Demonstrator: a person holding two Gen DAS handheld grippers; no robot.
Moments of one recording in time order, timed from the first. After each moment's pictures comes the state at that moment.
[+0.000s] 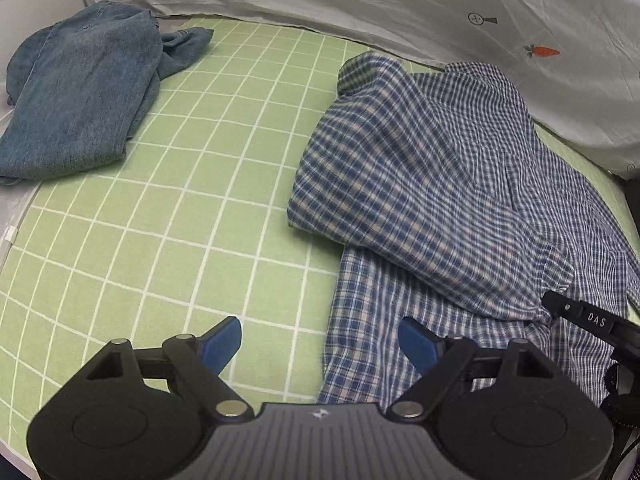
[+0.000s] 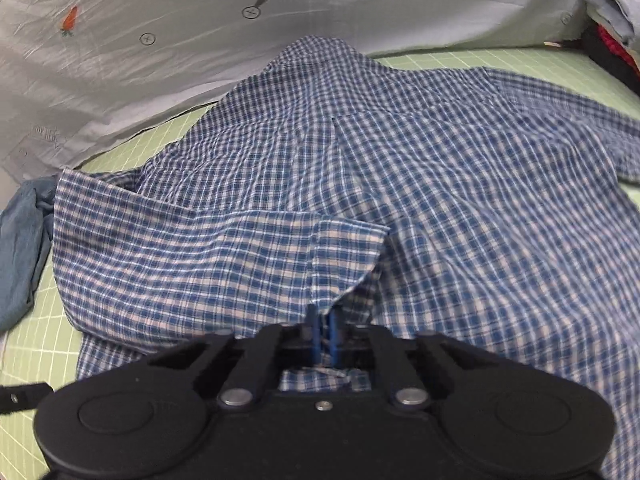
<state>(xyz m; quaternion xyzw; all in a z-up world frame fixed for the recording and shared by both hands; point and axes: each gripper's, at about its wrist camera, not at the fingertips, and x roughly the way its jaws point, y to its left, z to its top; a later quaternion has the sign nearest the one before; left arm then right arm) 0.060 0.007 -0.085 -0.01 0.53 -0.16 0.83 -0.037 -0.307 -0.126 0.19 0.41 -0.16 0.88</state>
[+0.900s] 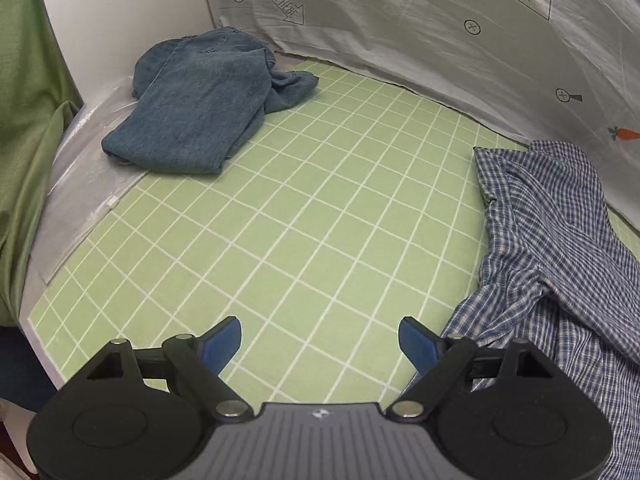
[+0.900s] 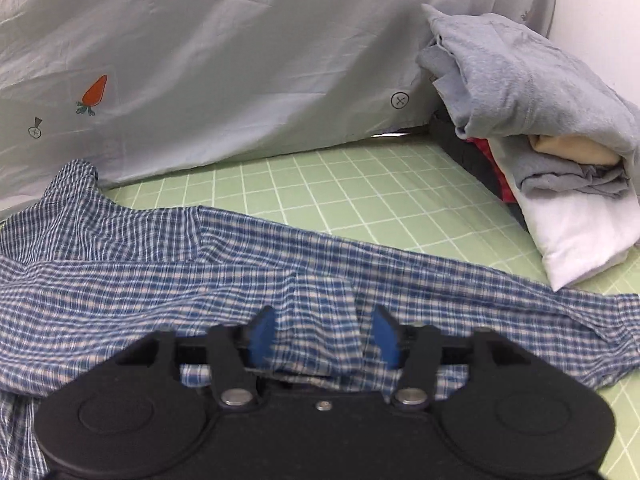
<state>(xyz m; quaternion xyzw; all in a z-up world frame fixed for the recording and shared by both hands) 0.028 -0.034 -0.046 -0.03 0.48 0.04 0.87 -0.072 -0.568 -0.122 0.12 0.33 -0.32 0.88</state>
